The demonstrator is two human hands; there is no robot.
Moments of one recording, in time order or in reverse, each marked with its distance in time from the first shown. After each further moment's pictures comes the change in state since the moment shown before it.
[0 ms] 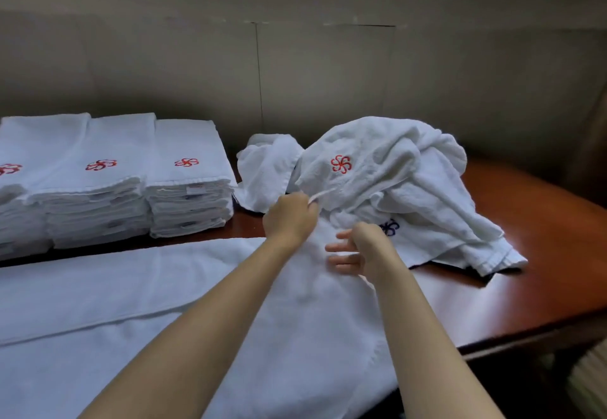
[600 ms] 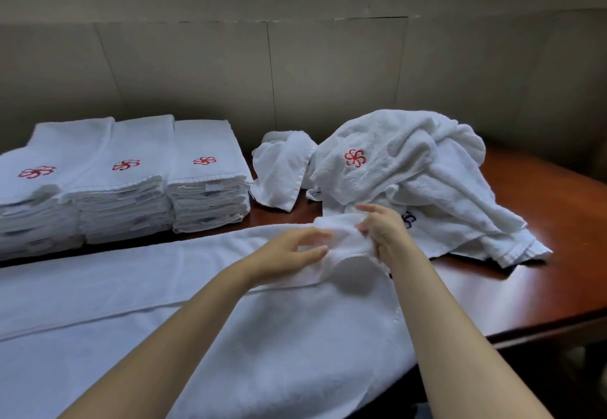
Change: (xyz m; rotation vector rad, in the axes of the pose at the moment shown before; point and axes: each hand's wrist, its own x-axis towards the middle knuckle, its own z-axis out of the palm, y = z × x) left_hand -0.067 -0.045 -0.051 -0.439 -0.620 0.223; right_hand 0.017 0.000 -0.002 0.065 0.051 -0.284
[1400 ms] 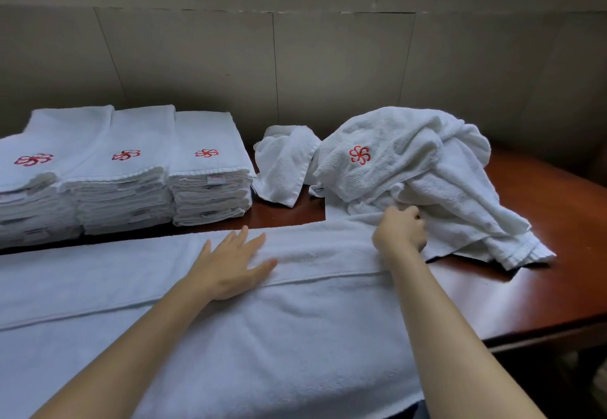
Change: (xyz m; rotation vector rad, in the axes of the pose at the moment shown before) left_hand -0.034 -0.078 -0.027 0.668 -0.009 -0.429; right_hand 0.014 0.007 -0.006 -1.289 0.383 -0.057
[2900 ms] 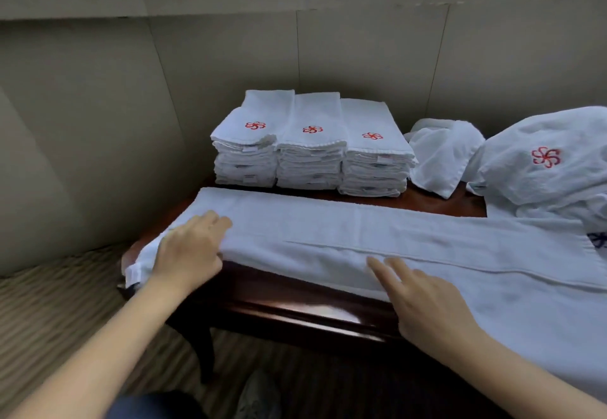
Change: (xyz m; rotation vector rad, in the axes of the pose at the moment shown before) left_hand -0.229 -0.189 -0.016 0.287 0.792 -0.232; right_hand -0.217 -0.059 0.039 -0.201 0.185 -1.323
